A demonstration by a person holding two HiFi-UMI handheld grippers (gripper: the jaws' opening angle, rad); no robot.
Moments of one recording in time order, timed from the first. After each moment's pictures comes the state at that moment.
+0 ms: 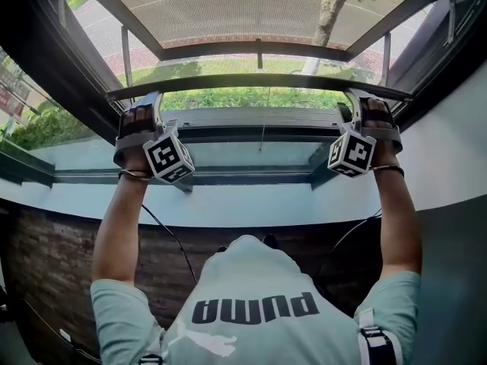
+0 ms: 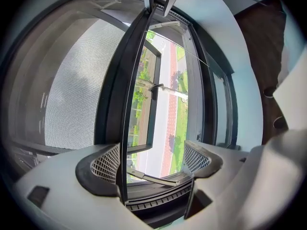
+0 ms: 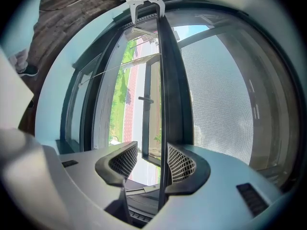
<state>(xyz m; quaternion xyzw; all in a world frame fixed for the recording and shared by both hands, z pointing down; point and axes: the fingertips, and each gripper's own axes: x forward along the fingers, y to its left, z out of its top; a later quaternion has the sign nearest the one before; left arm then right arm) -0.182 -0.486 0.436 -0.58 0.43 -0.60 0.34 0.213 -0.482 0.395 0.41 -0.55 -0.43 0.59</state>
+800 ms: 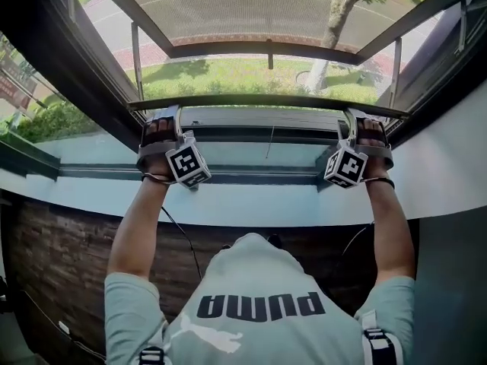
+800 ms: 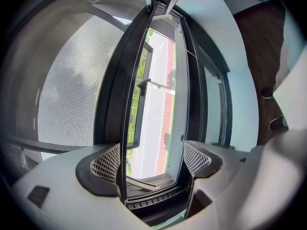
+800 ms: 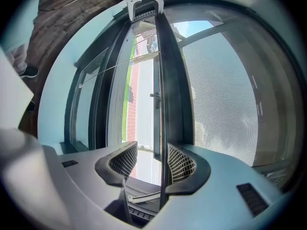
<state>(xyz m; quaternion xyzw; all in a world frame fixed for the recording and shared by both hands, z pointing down) -0.182 -0.484 0.502 -0.58 0.42 -0.61 0.32 0.212 -0.481 0.462 0.40 -0.56 -0.40 0.60</state>
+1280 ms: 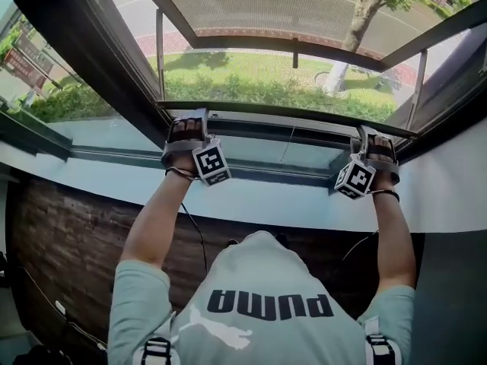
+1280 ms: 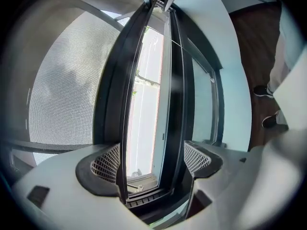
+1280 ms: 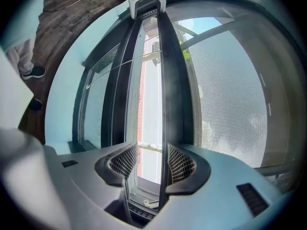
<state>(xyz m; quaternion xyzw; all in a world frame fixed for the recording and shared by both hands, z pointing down) -0.184 -0.480 0.560 -0.59 0.39 -0.64 0.30 0.214 -0.479 0.521 0.38 -0.56 -0.38 0.62</state>
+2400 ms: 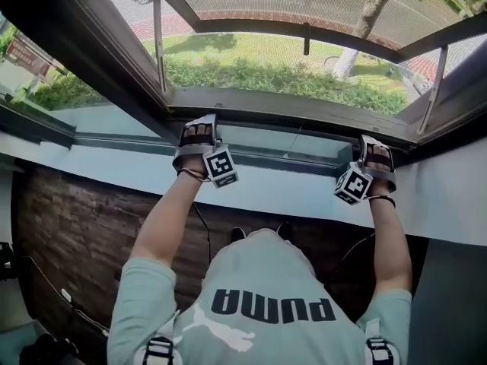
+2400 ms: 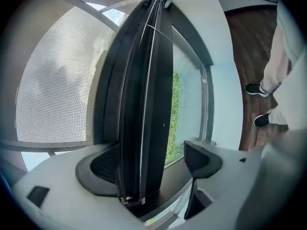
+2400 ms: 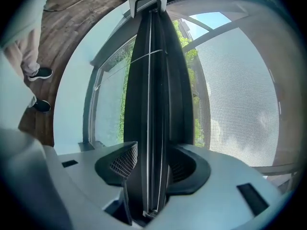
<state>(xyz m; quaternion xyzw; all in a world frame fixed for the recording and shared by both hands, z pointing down) -0.180 -0.466 0.642 -0.60 0.36 -0.67 0.25 0.213 -0.472 0.608 0.36 -0.58 -0.35 0.64</state>
